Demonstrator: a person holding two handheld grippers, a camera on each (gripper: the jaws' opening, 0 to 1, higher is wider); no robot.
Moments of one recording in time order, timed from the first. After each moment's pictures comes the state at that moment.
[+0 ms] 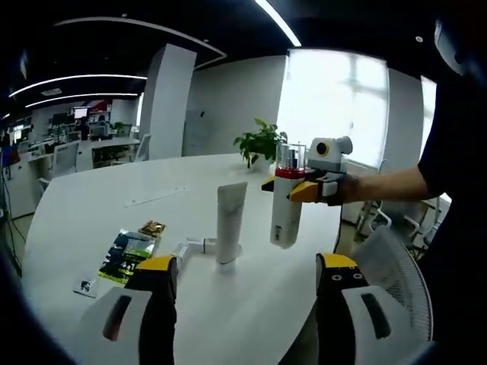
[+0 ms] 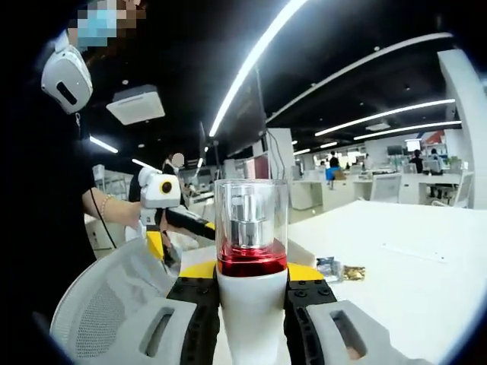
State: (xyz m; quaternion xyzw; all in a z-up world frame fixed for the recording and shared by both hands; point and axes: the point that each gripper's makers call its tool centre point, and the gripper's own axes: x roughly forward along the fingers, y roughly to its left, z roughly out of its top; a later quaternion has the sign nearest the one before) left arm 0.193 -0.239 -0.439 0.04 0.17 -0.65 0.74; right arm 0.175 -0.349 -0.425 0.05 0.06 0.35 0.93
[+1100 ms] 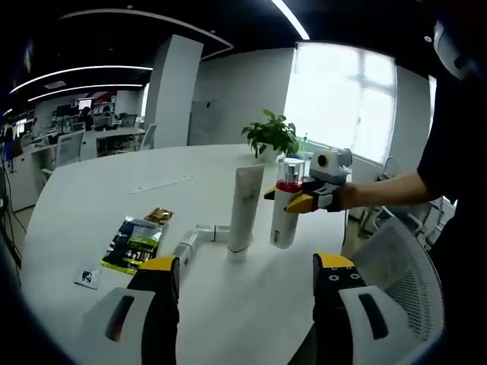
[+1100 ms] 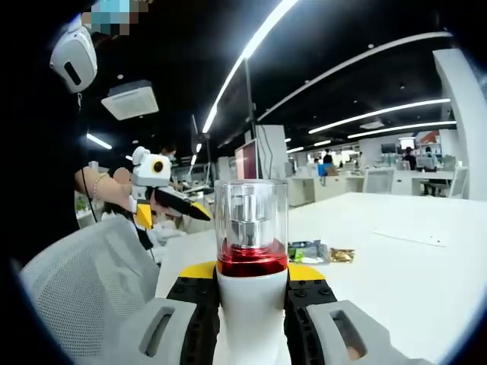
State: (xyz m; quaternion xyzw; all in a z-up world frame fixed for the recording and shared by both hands) left arm 0.219 -0.236 -0.468 0.05 0.19 -0.64 0.74; right arm 0.194 -0.372 -0.481 0.05 0.07 0.33 0.94
